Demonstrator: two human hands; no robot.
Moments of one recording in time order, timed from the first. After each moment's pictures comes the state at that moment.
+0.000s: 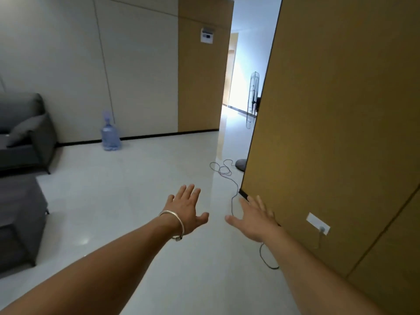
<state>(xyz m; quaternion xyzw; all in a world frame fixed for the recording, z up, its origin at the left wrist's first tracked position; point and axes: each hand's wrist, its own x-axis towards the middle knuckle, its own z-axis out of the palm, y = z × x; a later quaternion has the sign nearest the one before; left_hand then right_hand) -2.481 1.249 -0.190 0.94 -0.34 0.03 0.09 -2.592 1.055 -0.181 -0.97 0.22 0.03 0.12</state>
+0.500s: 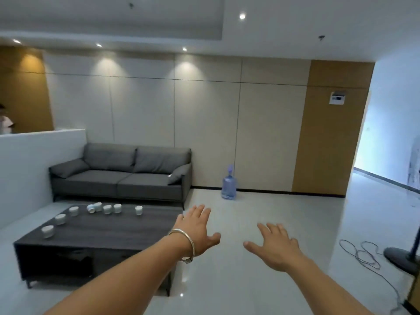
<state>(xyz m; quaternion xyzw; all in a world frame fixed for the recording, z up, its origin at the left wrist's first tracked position) -2.370 1.706 -0.092 0.99 -0.09 0.11 0.08 -2.360 1.466 -0.118 -0.99 -0.03 -0.02 0.10</state>
